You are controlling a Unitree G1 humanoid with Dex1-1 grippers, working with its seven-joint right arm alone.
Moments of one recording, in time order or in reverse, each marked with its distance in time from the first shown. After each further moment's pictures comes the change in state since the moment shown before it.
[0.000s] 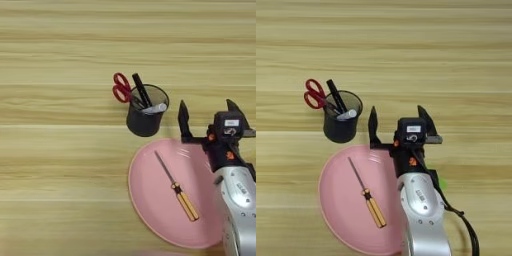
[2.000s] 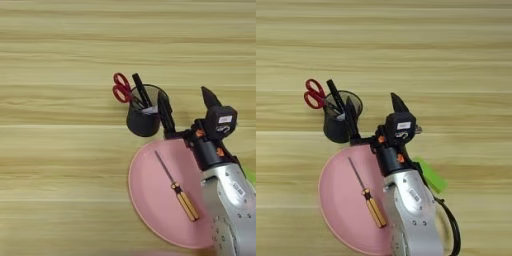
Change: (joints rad) arm 0.006 0.011 0.091 -0.061 0.176 -0.065 0.132
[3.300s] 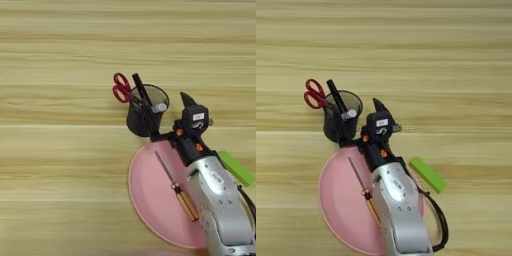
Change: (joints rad) arm -0.100 -0.009 0.031 0.210 -0.037 -0.008 0.025
